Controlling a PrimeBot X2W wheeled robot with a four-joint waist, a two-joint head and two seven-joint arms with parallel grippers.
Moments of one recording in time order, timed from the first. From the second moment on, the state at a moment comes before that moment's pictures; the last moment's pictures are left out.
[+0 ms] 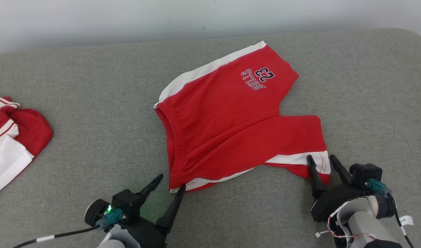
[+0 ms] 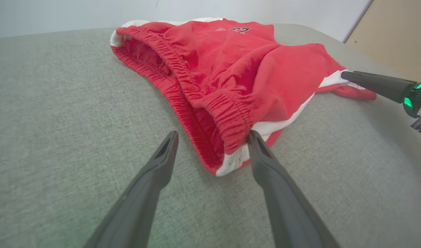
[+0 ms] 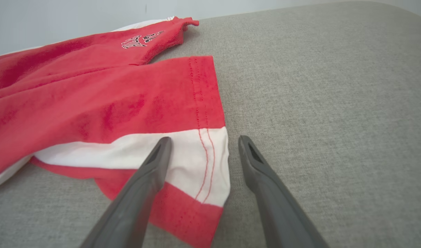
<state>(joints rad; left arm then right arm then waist) -0.42 0.34 -0.72 0.47 -0.60 -0.13 -0.26 -0.46 -0.14 0.15 0.83 0.32 0.13 -0.26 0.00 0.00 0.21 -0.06</state>
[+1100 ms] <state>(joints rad) -0.53 0.41 -0.72 0.27 -0.70 -0.13 -0.26 -0.45 -0.20 0.25 0.50 0.49 0.13 -0.26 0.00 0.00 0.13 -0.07</state>
